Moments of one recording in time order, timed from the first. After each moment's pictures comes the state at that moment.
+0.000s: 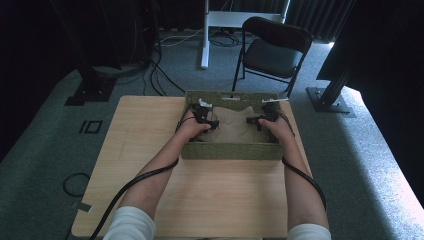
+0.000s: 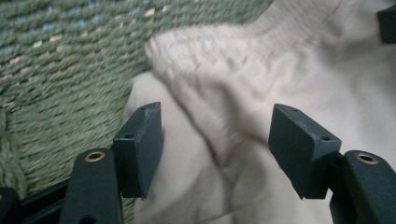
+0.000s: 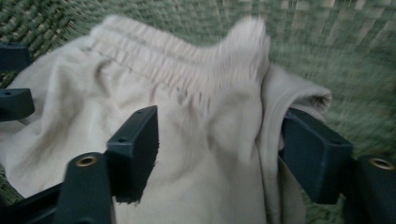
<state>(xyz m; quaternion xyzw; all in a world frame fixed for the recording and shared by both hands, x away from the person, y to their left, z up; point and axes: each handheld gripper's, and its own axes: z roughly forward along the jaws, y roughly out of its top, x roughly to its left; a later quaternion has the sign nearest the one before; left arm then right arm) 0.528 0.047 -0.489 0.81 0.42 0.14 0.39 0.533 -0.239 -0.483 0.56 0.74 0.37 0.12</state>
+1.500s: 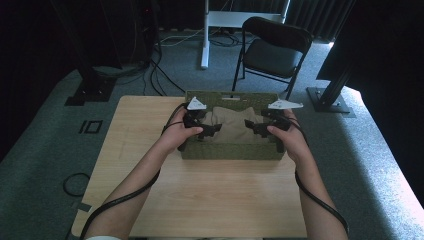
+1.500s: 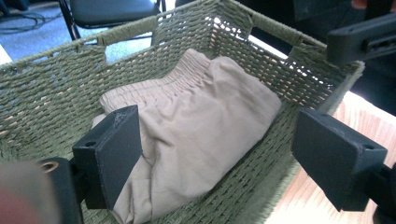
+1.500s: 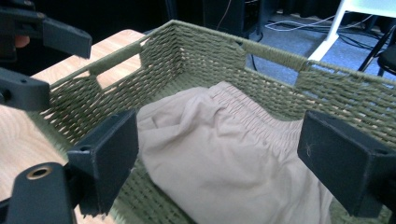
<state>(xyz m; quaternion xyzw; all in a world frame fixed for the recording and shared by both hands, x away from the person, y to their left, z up) 0.437 0.068 -0.403 0.81 0.33 0.14 0.46 0.439 -0.231 -0.407 0.39 0.76 0.48 0.18</state>
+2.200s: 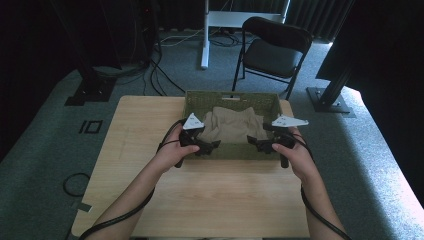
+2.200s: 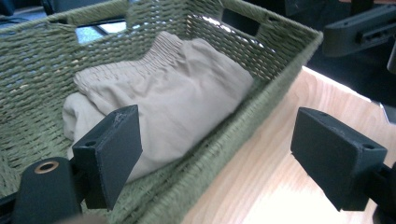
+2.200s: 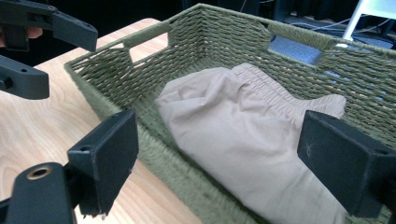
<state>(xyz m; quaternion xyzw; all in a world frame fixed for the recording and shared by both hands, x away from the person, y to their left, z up) 0.385 0.076 -0.421 0.82 0.30 0.14 0.47 0.390 -0.239 -0.423 0.36 0.77 0.49 0.18</state>
